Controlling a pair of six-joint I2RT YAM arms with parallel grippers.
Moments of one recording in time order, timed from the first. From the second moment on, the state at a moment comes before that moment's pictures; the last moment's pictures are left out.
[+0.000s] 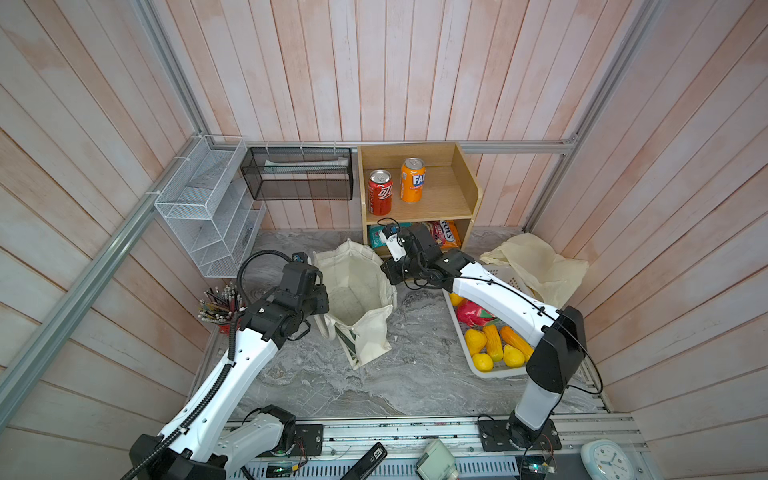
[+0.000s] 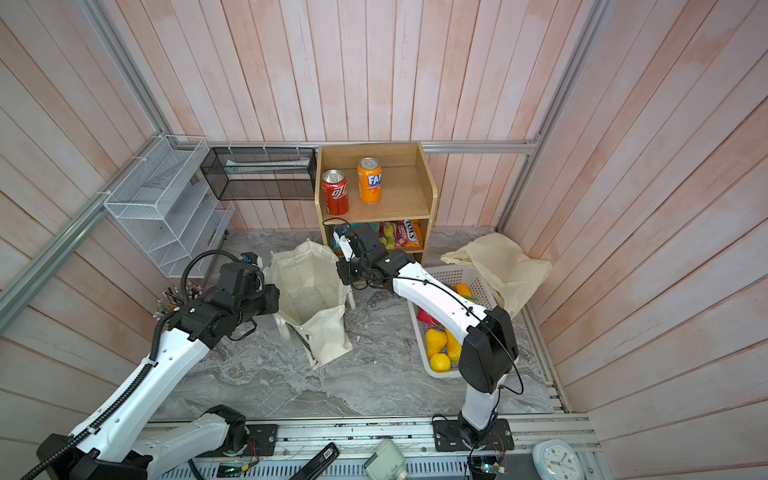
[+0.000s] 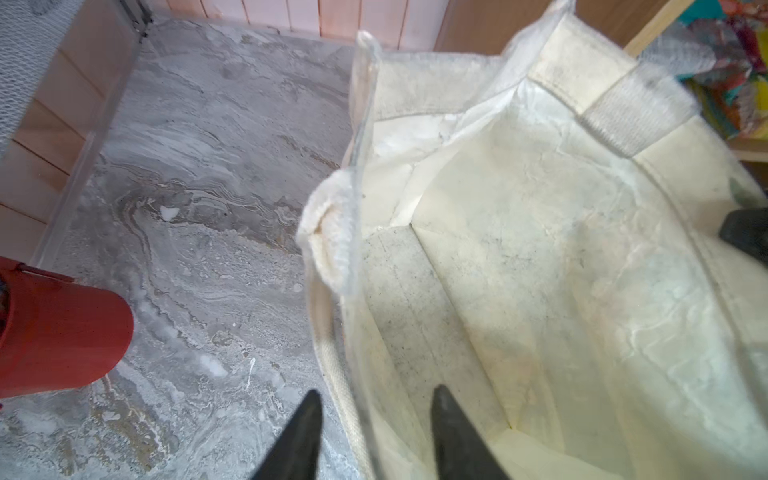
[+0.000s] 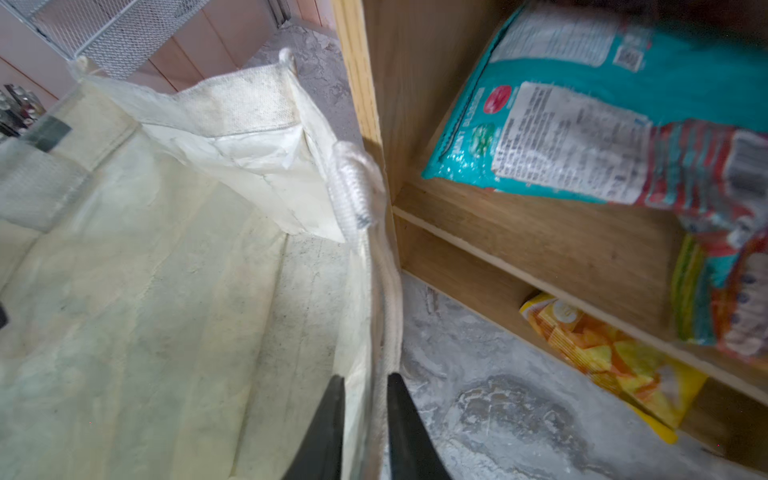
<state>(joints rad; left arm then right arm) -0.39 1.09 1.09 -0.79 -0.19 -0.39 0.77 1.78 1.65 -0.58 -0.06 0.17</state>
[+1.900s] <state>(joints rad) -0.36 1.04 1.13 -0.66 -0.11 -0.31 0.51 1.78 2.23 -0.59 -0.27 0.25</state>
